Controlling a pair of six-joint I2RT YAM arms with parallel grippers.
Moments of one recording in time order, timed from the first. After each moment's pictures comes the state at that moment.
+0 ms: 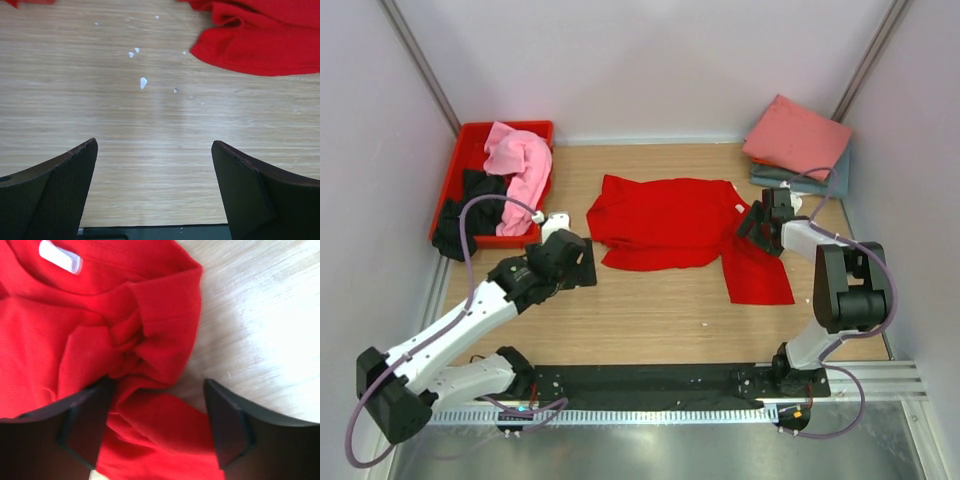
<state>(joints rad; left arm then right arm) -0.73 1.00 0.90 -0.82 -0.45 -0.66 0.04 1.66 0.90 -0.20 0.13 0.58</state>
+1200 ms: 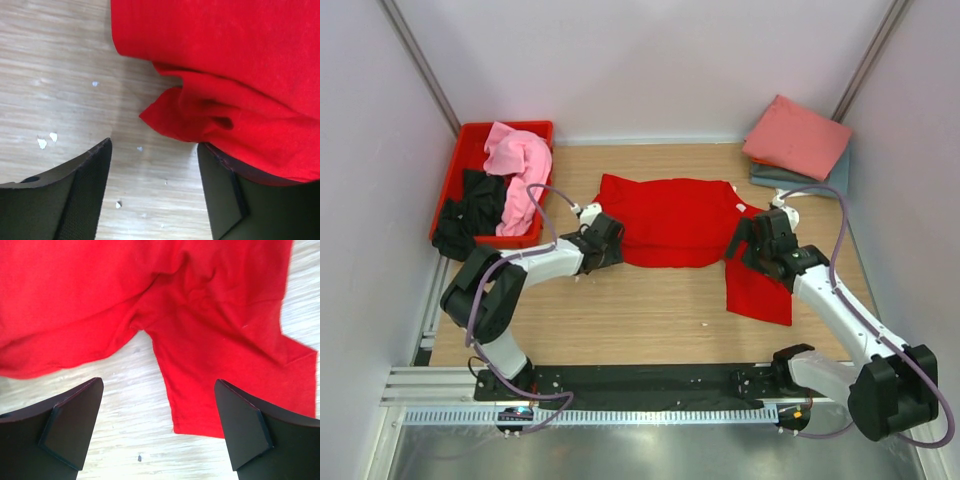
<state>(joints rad) -0.63 1.69 0.91 -0.23 -0.41 -0.73 0.27 1.07 0.76 -0.55 0.19 0.63</state>
